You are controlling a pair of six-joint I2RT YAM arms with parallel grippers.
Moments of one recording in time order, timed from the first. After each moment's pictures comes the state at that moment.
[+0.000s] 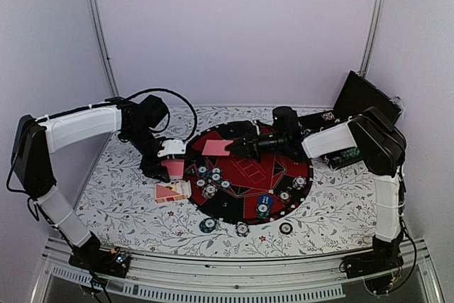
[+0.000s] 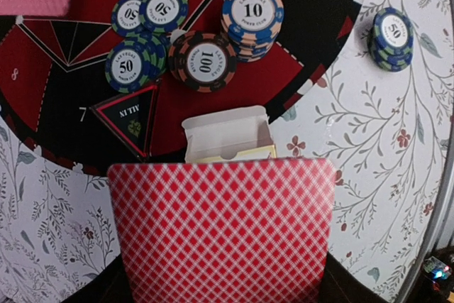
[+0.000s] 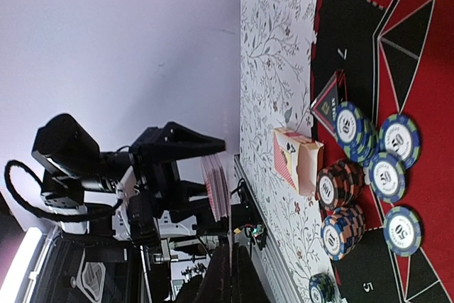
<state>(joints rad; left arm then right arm) -0.52 1.64 1.28 -0.98 0.20 0.99 0.65 2.12 1.25 0.58 -0.92 1.33</state>
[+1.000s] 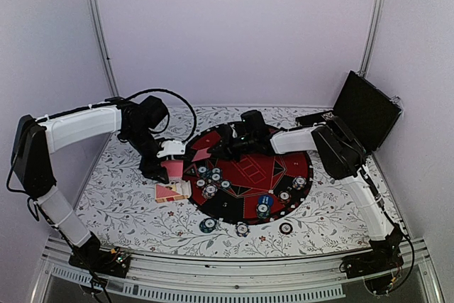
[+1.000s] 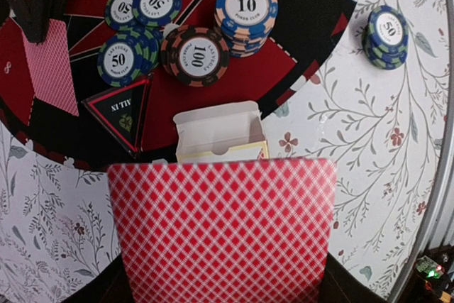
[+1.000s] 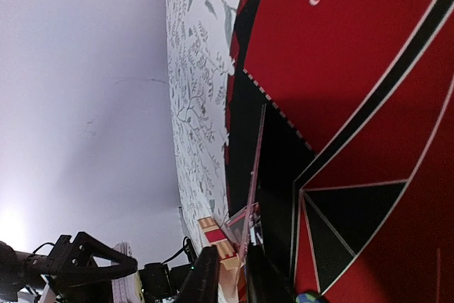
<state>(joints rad) -0.52 1.64 1.28 -1.00 0.21 0.97 0.68 2.53 1.83 0.21 -0.75 1.17</state>
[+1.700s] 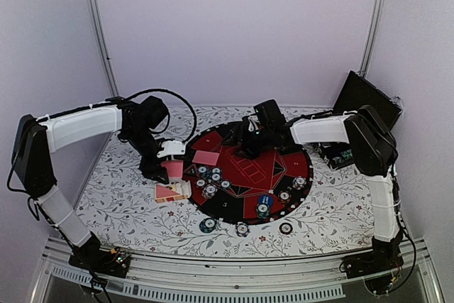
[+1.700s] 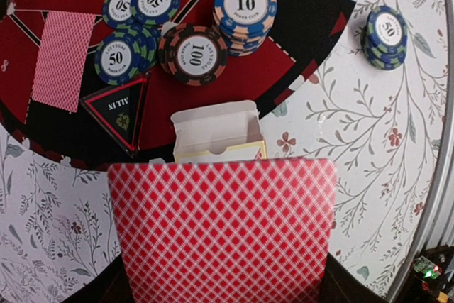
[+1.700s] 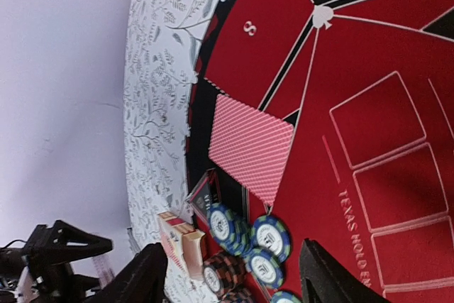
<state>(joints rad) -0.52 1.64 1.28 -1.01 0.21 0.96 0.67 2.25 1.61 -0.04 -0.48 0.96</state>
